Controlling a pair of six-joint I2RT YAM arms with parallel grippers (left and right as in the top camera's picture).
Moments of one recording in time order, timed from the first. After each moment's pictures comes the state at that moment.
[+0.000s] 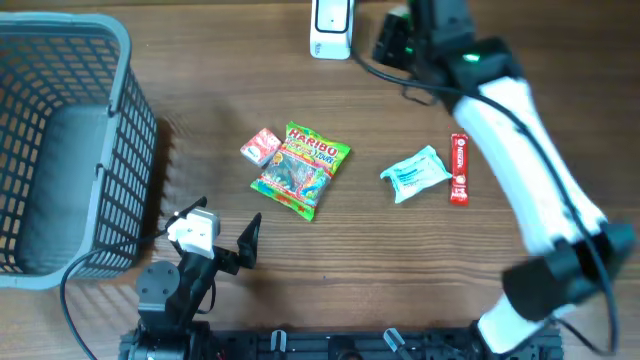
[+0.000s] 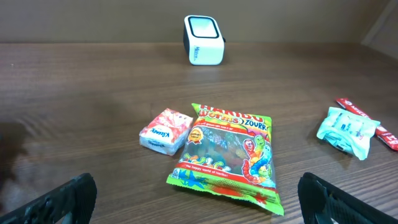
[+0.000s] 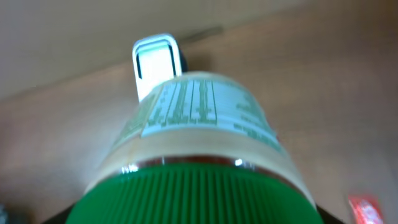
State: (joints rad) left arm -0.07 0.06 0.10 -0.31 0.29 -0.07; right arm 0.38 1.83 1.79 -0.73 0.18 0.53
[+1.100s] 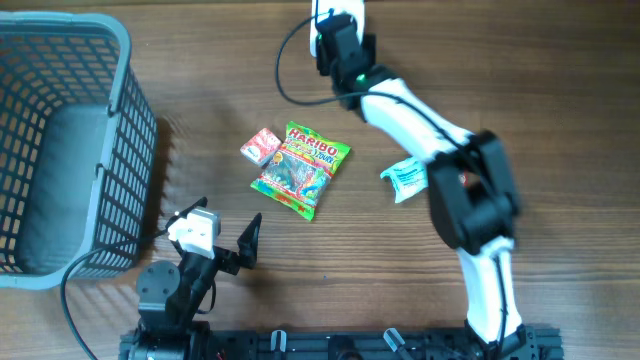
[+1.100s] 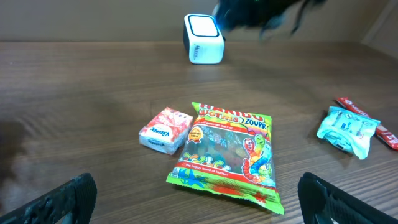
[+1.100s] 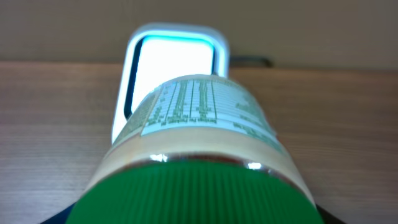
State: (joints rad) left arm -0.07 0.06 0.10 -0.31 0.29 -0.07; right arm 0.49 2.23 1.78 -0.21 0.42 0.26
